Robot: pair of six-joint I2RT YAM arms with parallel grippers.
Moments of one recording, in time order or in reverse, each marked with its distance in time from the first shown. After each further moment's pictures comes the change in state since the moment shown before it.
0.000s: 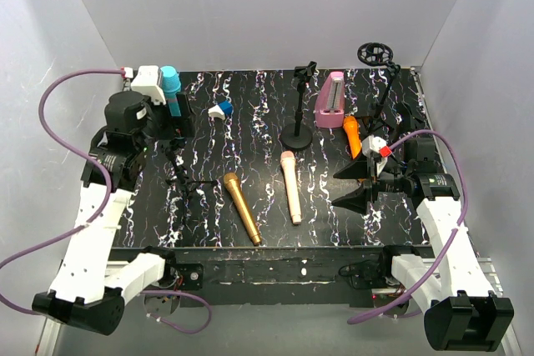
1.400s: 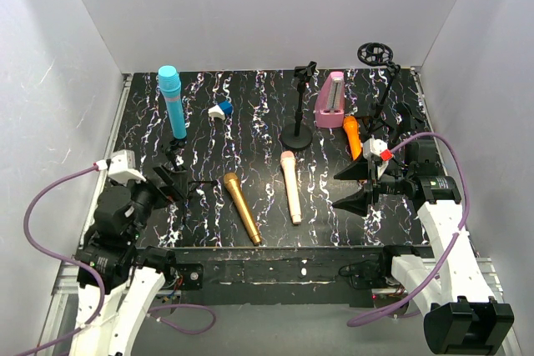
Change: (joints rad) left arm 0.000 -0.706 -0.520 -0.058 -0.020 -0.317; right arm -0.001 -0.026 0.000 -0.027 0.001 -0.031
